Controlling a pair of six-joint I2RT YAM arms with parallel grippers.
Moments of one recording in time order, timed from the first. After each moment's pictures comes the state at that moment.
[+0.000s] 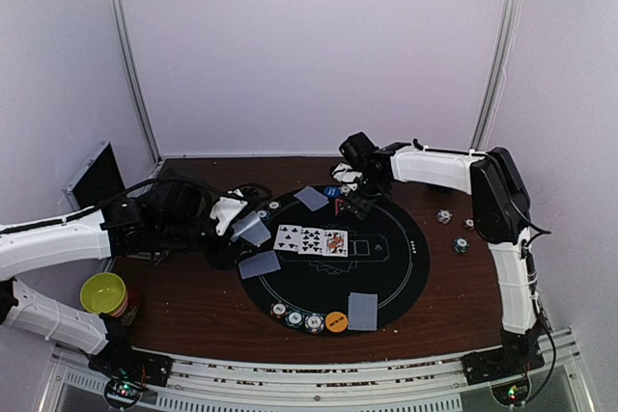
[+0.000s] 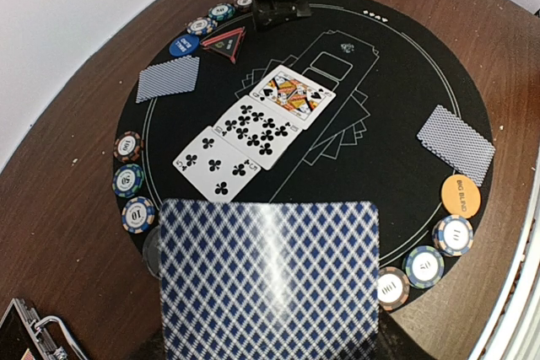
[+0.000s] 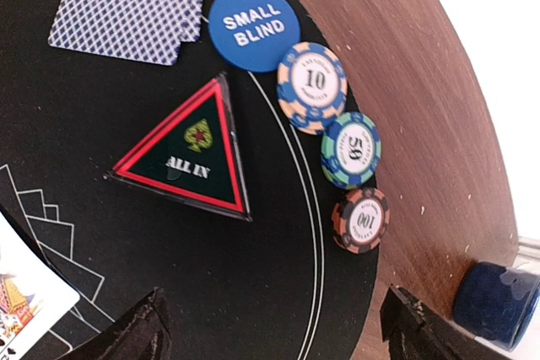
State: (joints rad) left arm -0.87 1.17 0.85 -0.37 0.00 0.12; right arm 0.62 2.21 1.81 -0.67 0.32 -0.35
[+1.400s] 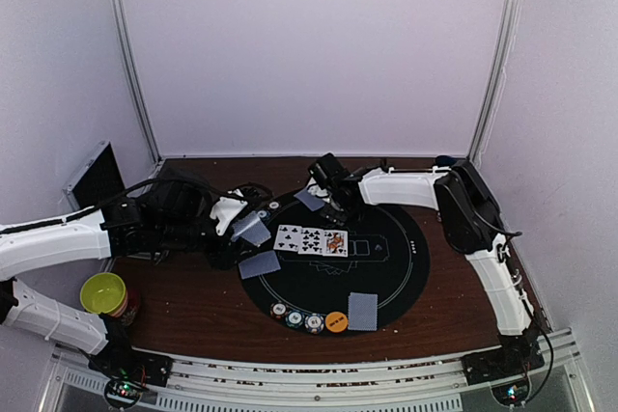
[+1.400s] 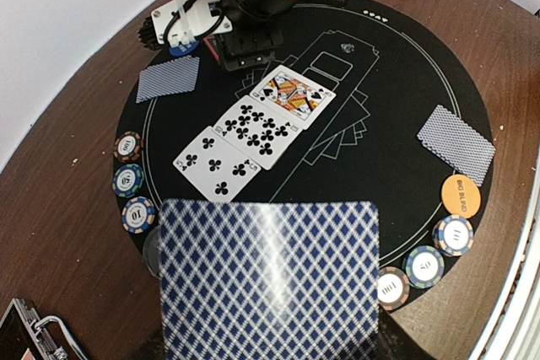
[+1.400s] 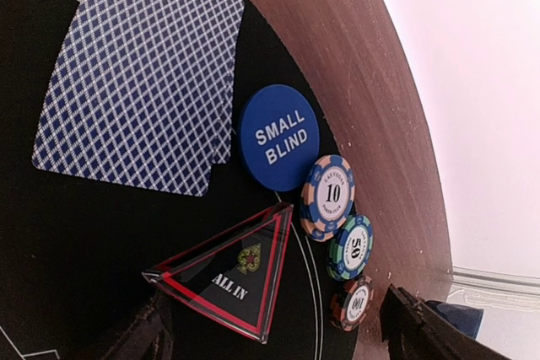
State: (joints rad) left arm -0.87 1.17 0.85 -0.37 0.00 0.12; right arm 0.74 2.39 1.90 -0.45 0.60 -0.45
